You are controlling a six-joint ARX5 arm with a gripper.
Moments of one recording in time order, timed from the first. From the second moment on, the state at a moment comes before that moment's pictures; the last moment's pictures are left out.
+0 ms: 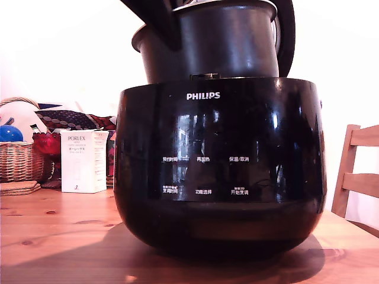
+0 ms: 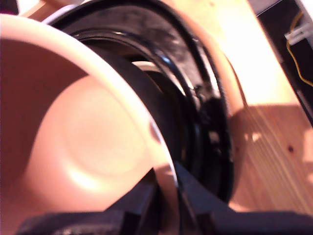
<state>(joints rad) -0.89 1.60 1.64 -1.18 0.05 1.21</state>
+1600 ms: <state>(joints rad) -0.89 1.71 1.66 -1.19 0.04 1.31</state>
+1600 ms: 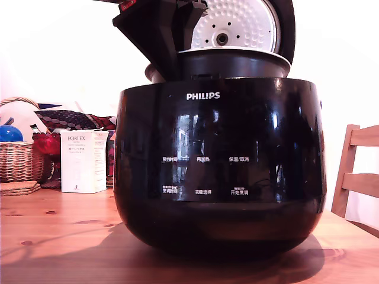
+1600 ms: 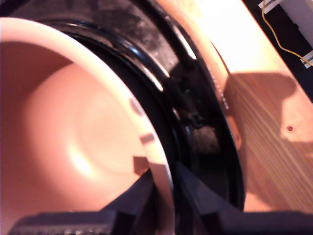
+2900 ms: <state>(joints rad) -0.84 1.70 1.88 -1.36 -0.05 0.81</state>
